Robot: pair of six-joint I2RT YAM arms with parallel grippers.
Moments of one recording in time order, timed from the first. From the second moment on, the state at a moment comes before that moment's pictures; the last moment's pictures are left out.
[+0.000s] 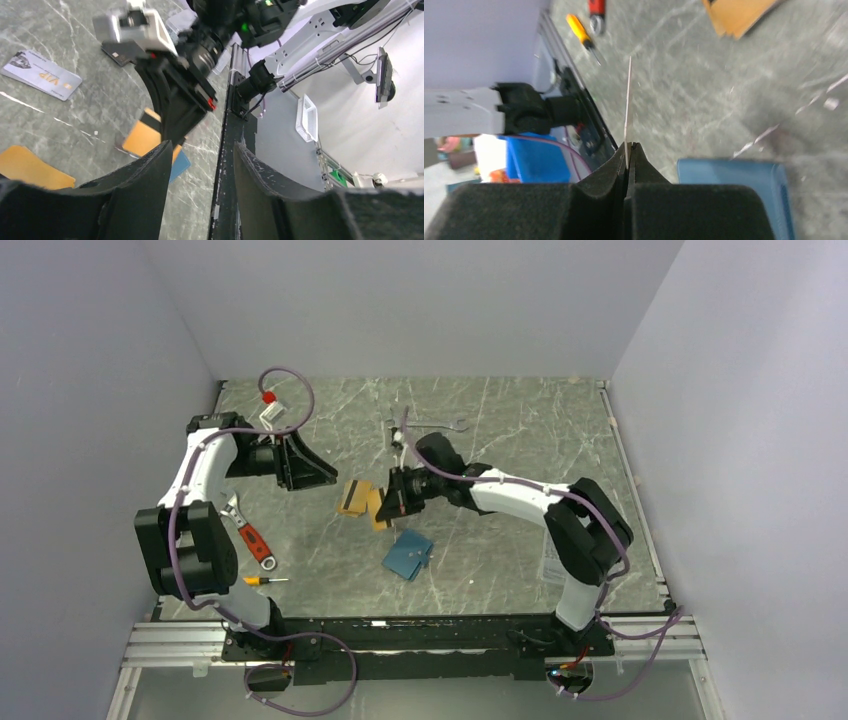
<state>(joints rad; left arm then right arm) 0.15 1.59 1.31 -1.49 1.53 1.10 0.73 1.78 1.12 0.04 -0.68 0.67</state>
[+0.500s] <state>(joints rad) -0.10 1.19 1.26 -1.00 0.83 0.59 0.95 1.73 1.12 -0.48 -0.24 0.63</state>
